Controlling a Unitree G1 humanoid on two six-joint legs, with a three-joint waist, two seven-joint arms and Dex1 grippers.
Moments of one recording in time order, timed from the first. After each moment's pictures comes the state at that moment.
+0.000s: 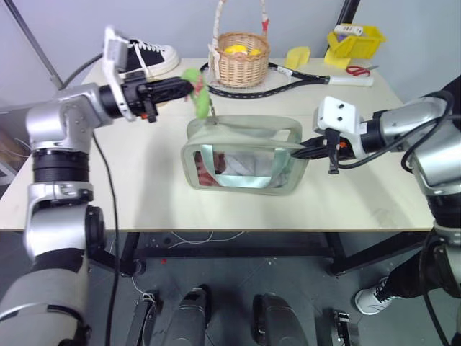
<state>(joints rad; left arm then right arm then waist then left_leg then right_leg) -1.15 0.56 0.10 0.53 -0.49 0.72 -1.26 -0.90 -0.93 0.22 -0.04 0.17 0.63 1.28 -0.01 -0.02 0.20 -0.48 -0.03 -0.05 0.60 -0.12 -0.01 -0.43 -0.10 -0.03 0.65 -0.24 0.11</state>
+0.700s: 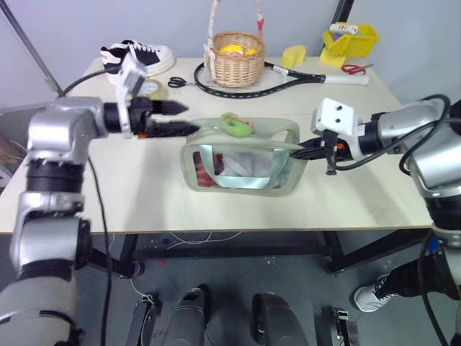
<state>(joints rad) -1.00 0.73 -0.01 0.41 -0.41 0.66 -1.36 -0.89 -0.92 0.22 -0.05 0.18 0.63 1.25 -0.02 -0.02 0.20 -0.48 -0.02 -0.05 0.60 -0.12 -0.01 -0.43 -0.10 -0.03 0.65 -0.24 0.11</state>
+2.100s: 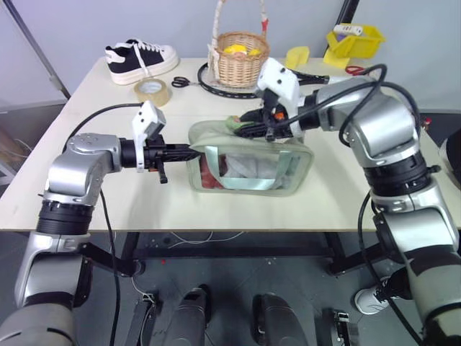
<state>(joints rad) -0.78 0.68 -0.02 0.15 -0.38 0.61 -1.19 -1.17 -0.60 0.29 0.08 0.24 0.85 1.06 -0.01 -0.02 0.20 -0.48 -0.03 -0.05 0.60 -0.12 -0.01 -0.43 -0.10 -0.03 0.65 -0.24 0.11</state>
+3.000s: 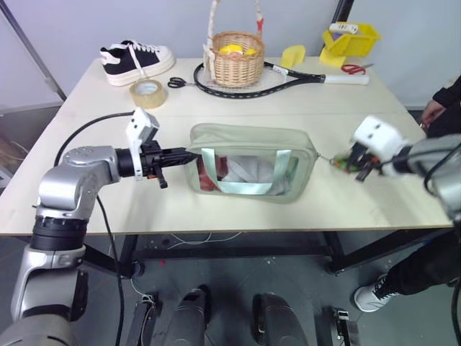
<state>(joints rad) -0.66 0.68 0.05 0.01 -0.50 0.73 -1.03 -0.57 -1.02 0.15 -0.10 0.09 0.81 0.89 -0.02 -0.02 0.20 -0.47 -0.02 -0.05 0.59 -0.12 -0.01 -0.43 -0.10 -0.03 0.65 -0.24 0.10</state>
